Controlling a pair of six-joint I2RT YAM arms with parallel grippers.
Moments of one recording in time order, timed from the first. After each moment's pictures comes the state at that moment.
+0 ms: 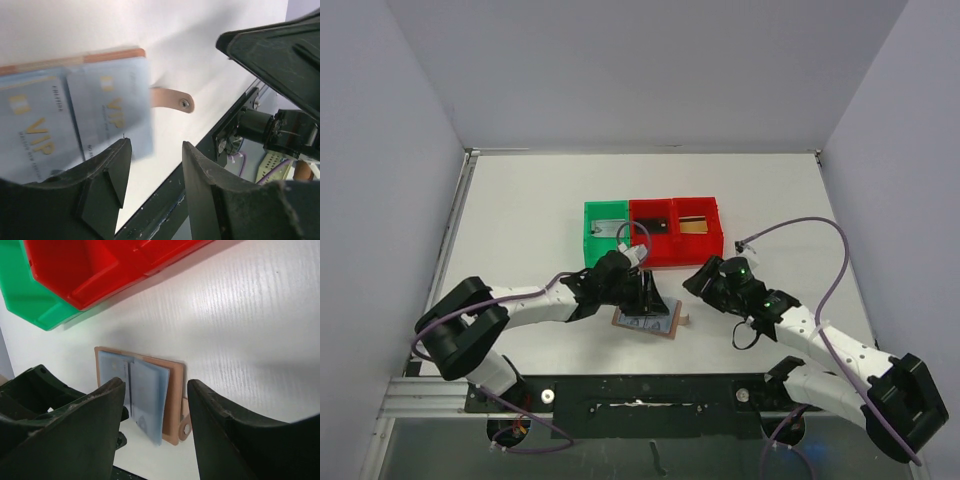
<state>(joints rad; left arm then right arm) -0.86 1.54 0.68 0.17 0.32 -0.95 0.62 1.03 0.50 -0.20 0.10 1.02</state>
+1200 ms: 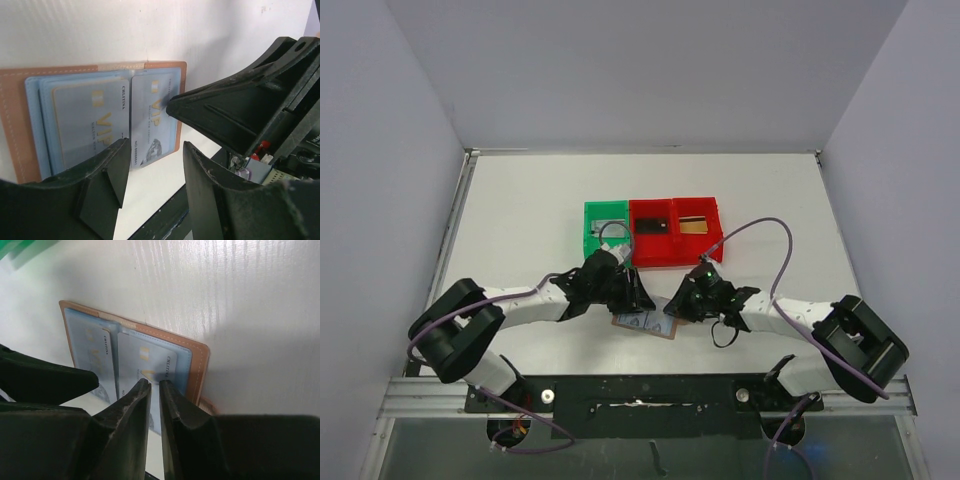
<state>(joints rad) -0.80 1.49 0.62 0.15 0.27 -0.96 0.73 1.36 0.49 -0.02 -0.05 1.05</state>
